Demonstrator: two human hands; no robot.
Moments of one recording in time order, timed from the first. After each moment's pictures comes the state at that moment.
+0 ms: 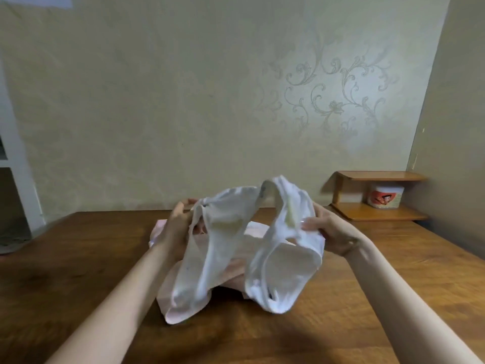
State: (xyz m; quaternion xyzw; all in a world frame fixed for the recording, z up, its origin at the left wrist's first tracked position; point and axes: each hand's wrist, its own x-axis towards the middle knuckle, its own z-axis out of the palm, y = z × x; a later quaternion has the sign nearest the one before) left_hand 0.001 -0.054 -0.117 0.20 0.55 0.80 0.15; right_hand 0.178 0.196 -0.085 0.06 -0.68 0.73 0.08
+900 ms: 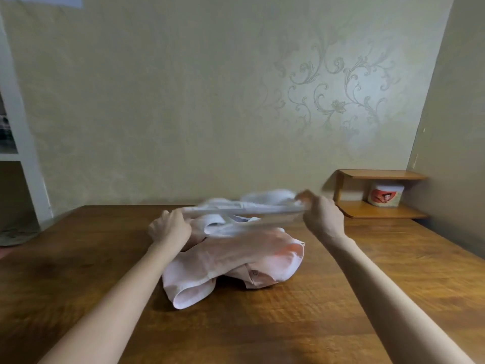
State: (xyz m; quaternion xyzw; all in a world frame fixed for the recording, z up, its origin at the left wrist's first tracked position) left_hand 0.023 -0.072 -0.110 0.05 0.97 0.19 -0.12; right_hand 0.161 0.176 -0.093 -0.23 -0.89 0.11 0.39
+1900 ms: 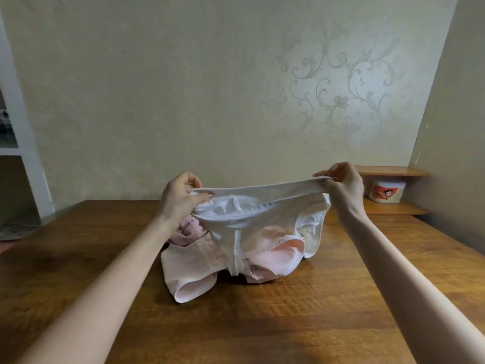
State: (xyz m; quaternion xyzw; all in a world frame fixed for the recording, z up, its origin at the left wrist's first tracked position) left_hand 0.036 -0.075 -0.074 0.26 0.73 0.63 -0.10; right_hand 0.176 0.191 -0.059 -0.14 -0.70 0.49 0.50
